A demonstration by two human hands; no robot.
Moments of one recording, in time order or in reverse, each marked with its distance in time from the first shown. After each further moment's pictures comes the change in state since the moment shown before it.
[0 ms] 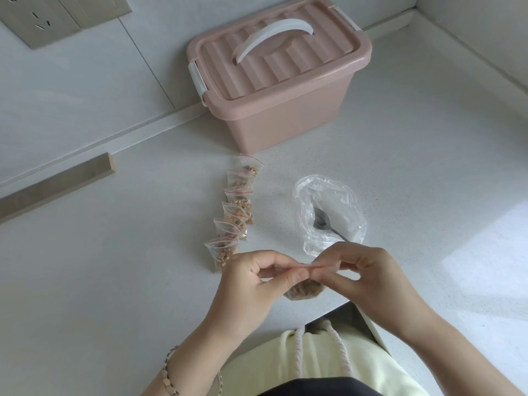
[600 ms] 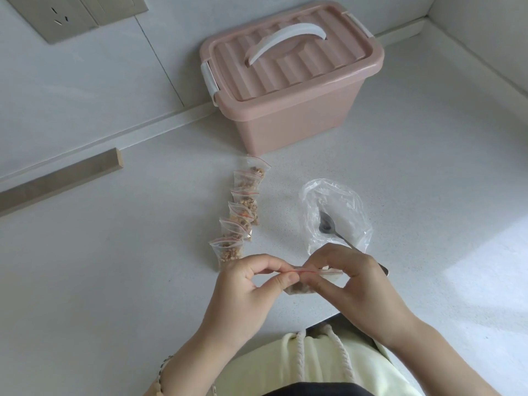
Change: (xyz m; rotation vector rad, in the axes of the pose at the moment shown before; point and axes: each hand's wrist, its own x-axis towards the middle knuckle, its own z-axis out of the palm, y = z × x) left_hand -0.008 -0.009 -0.011 0.207 0.084 0.036; right_hand 0.008 0.008 0.017 -0.194 -0.011 -0.123
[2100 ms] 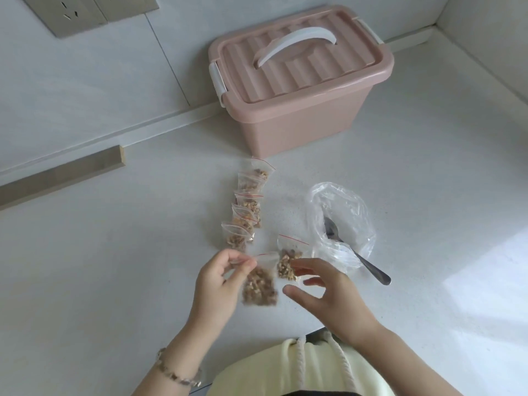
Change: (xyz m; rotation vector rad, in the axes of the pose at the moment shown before) left_hand 0.016 -0.069 -0.016 -0.061 0.248 -0.107; right_hand 0.006 0.037 0.038 0.046 -0.025 0.332
